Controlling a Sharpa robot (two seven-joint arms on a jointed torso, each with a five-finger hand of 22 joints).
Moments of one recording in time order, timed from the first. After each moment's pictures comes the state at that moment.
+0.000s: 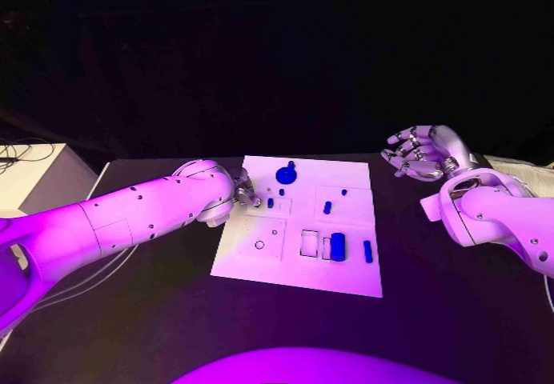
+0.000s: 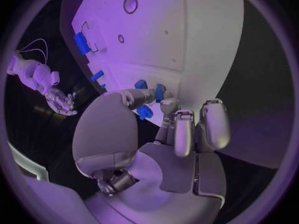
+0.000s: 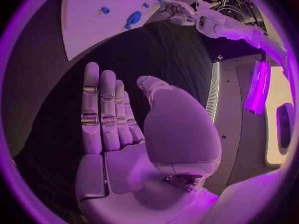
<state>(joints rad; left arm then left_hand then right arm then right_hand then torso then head) 1.07 -0.68 0.11 1.26 -1.19 -0.04 -0.58 1.14 -0.30 0.94 0.22 0.18 0.76 0.06 0.90 0.90 1.16 -0.01 1.24 0.84 1.47 -0.07 1.55 1.31 0.08 1.37 0.03 1.42 1.19 1.25 -0.83 -0.12 1.43 -0.84 -0.72 0.09 1.33 -0.23 0.35 0.28 0.41 0.78 0.17 0.44 0.26 0.99 0.09 0.62 0.47 1.28 0.02 0.51 0.81 0.16 1.35 0.12 0.08 0.53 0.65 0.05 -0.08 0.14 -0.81</state>
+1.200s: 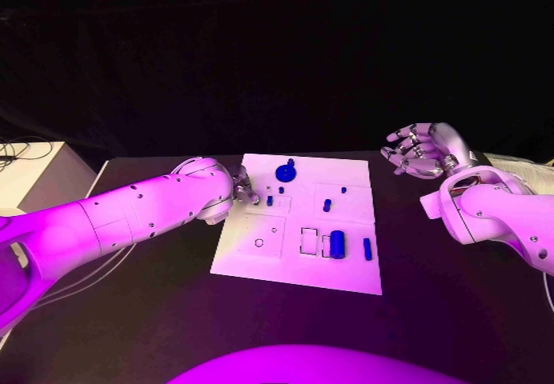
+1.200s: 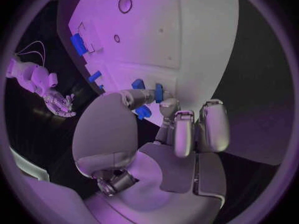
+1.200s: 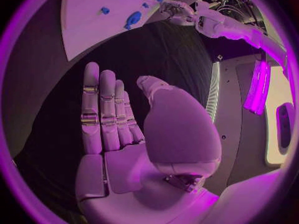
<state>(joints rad) 1.07 -0.67 0.11 1.25 -1.22 -0.04 -0.59 1.13 -0.29 0.95 0.22 0.20 0.76 0.06 0.92 0.91 1.18 -0.01 1.26 0.86 1.47 -0.07 1.57 1.31 0.08 1.39 0.03 1.43 1.22 1.25 -0.83 -0.12 1.44 -0.84 -0.72 0.09 1.33 -0.23 0.35 0.28 0.41 0.78 0.17 0.44 0.26 0.99 0.09 0.62 0.47 1.28 0.02 0.51 0.81 0.16 1.35 0.12 0.08 0.52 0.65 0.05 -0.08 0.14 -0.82</state>
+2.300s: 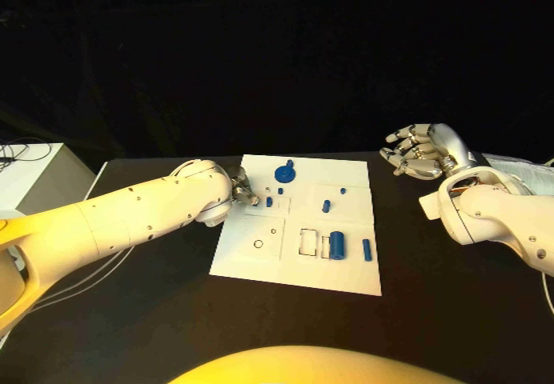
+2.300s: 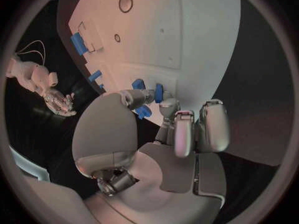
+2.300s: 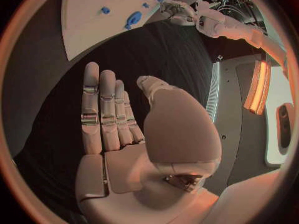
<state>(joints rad) 1.07 -0.68 0.11 1.26 -1.21 -0.06 -0.59 1.12 -0.30 0.95 0.22 0.20 0.76 0.07 0.92 0.91 1.19 -0.01 1.26 0.86 1.47 -0.07 1.57 1.31 0.08 1.39 0.03 1.43 1.23 1.25 -0.83 -0.12 1.44 -0.84 -0.72 0.09 1.33 -0.23 0.35 0.28 0.41 0.78 0.17 0.44 0.26 0.99 0.09 0.62 0.47 1.28 0.02 0.51 0.81 0.16 1.35 0.12 0.08 0.52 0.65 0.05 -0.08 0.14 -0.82</state>
